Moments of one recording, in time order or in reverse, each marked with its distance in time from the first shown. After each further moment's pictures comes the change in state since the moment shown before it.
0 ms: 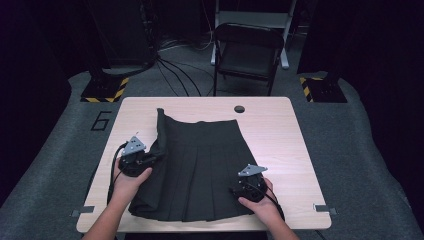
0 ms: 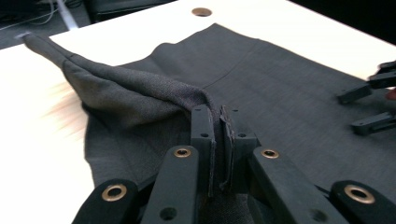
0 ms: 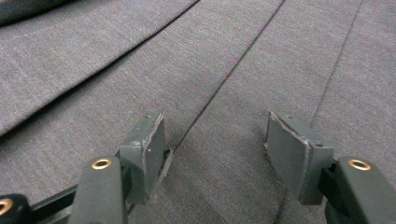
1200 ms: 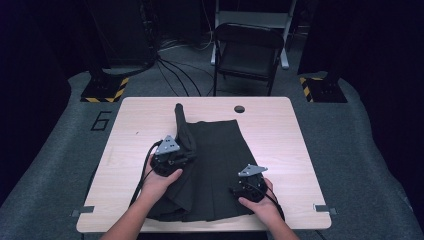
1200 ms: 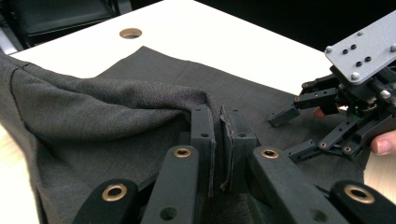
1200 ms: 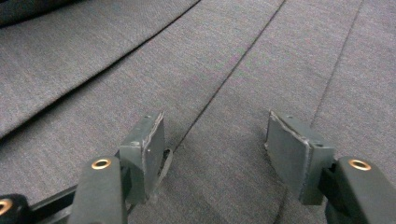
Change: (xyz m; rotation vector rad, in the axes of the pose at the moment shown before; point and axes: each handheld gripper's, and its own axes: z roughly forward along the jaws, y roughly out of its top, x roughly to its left) left arm -0.064 0.034 0.047 -0.010 -0.162 0.077; right arm 0.000 0.000 0.000 -0.002 0.003 -0.004
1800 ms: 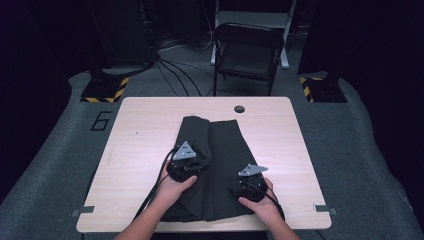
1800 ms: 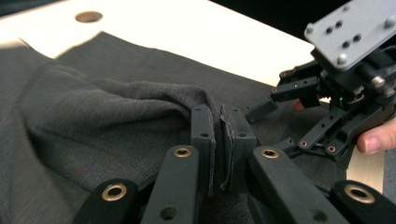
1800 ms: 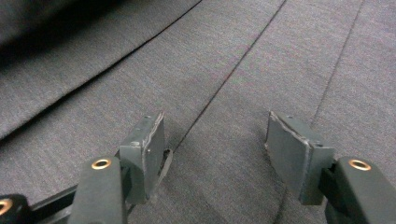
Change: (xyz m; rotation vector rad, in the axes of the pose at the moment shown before) left arm -0.022 -0.014 0.045 0.046 -0.087 -0.017; right arm -0.001 0.000 -0.001 0.001 0.003 0.002
